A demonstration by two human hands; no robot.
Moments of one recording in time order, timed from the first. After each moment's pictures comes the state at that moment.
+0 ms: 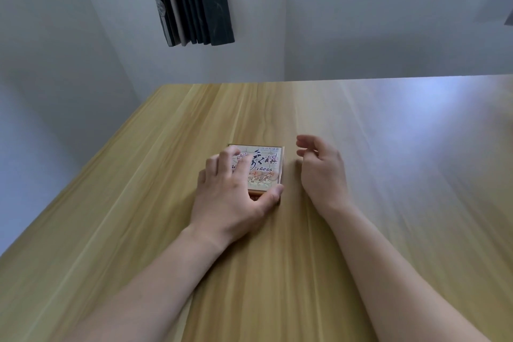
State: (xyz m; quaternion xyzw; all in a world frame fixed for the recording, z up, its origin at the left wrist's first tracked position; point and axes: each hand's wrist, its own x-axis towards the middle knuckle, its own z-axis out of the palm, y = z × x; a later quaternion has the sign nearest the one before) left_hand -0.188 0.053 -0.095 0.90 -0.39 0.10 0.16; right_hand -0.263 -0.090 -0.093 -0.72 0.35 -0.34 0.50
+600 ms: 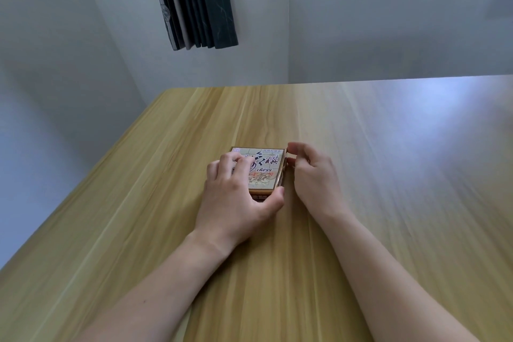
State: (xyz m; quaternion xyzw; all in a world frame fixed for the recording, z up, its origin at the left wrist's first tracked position) left_hand -0.196 0.049 -0.096 0.88 -0.38 0.12 0.26; right_hand -0.259 -0.083 -0.096 -0.73 0.32 -0.31 0.52
